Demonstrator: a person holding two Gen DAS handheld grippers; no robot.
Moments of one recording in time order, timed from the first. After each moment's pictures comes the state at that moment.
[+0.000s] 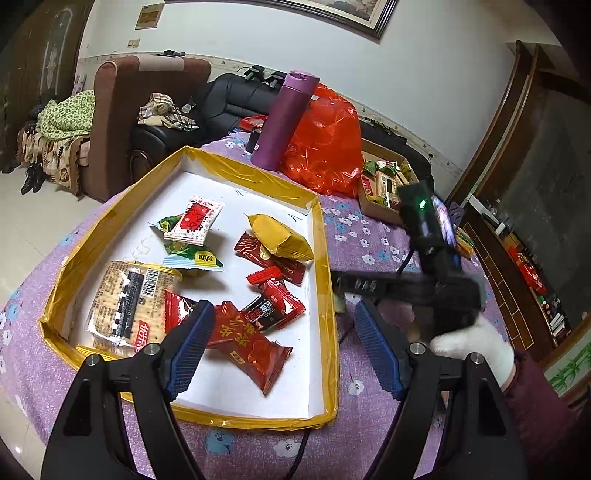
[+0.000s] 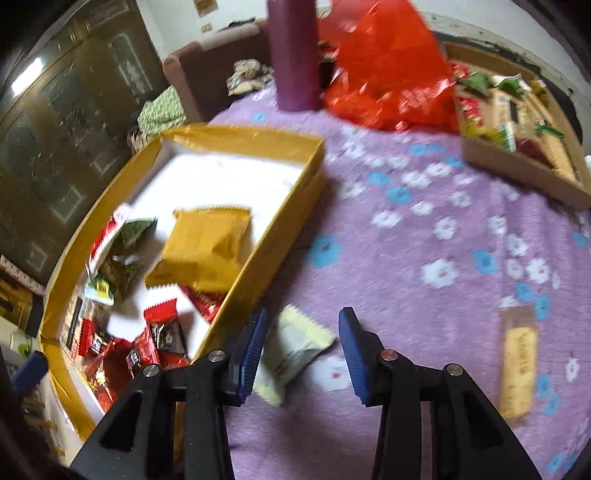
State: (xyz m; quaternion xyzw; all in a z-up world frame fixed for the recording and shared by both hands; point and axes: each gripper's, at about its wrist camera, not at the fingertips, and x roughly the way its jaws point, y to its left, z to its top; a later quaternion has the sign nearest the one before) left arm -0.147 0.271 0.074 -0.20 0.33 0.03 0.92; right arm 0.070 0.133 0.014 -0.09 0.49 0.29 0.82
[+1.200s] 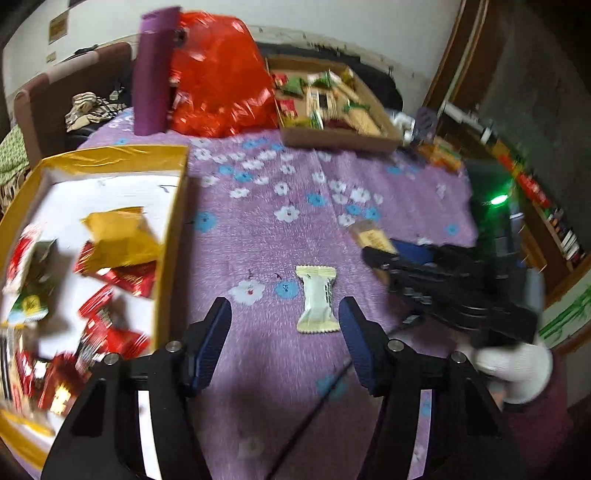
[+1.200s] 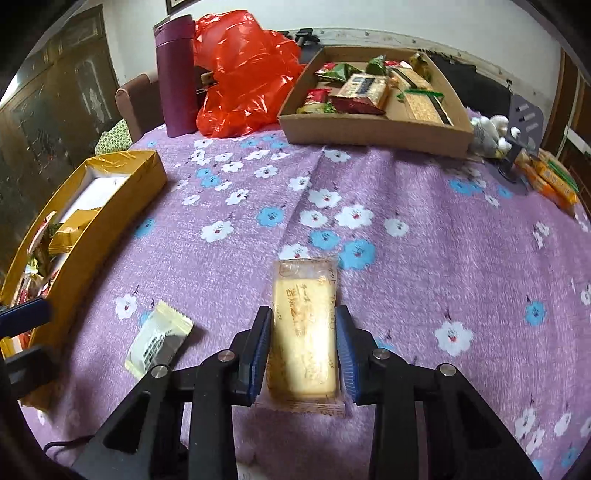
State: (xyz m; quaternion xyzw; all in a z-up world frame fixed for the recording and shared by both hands) left arm -0.027 0.138 0.047 -0.07 0.44 -0.05 0.89; right arm 0.087 -0.032 0.003 -0.06 0.44 0.20 0.87
